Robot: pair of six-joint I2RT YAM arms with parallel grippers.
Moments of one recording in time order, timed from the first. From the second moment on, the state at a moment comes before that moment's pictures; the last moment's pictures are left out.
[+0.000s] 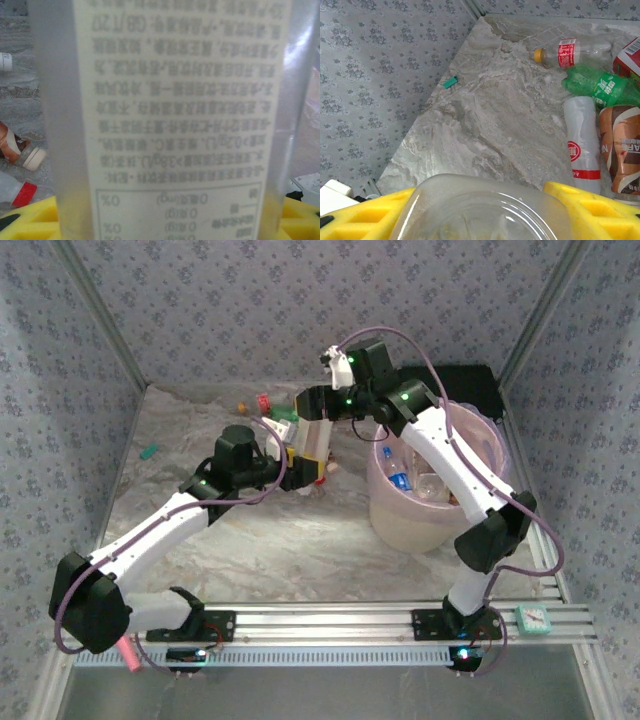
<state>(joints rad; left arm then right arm) -0.61 1.23 0.93 -0.04 0.50 -0.41 0.60 1.76 1.96 -0.78 -0.37 0.38</state>
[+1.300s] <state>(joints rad) -0.53 1.52 1.03 -0.28 0.10 -0.85 0.10 1.42 2.01 -1.27 -0.03 0.08</state>
